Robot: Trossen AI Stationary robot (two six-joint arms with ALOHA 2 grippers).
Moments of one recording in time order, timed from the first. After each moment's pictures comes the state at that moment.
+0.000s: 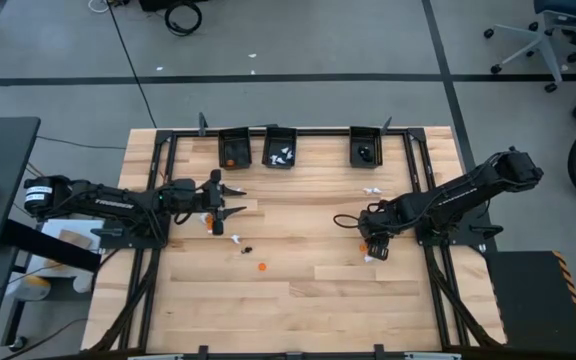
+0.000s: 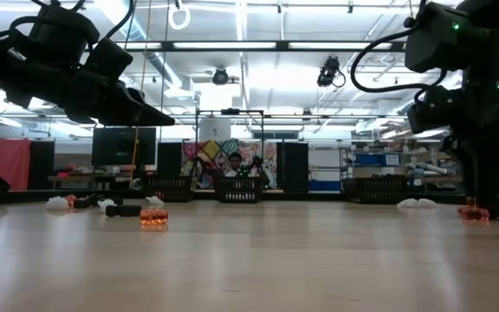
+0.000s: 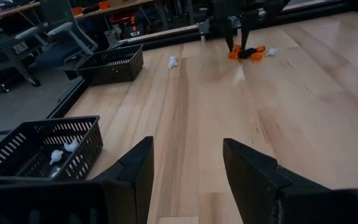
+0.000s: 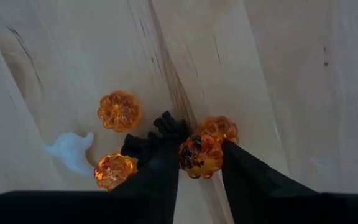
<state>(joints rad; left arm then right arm) 0.17 0.98 0.14 0.61 0.02 0.23 0.20 1.26 0.55 -0.68 0.04 0.55</state>
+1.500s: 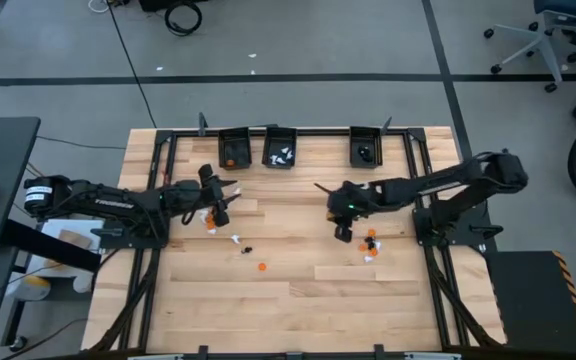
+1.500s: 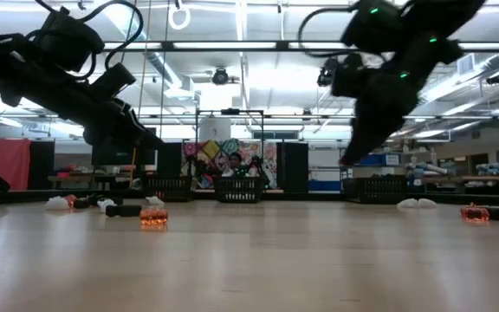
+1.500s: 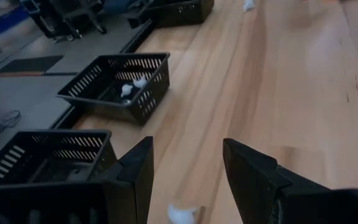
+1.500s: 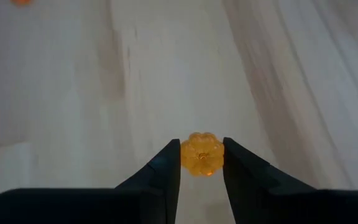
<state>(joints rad) 0.17 0.98 0.15 0.45 -0.30 0.18 -0.02 1.42 0.72 -0.24 0.09 0.19</state>
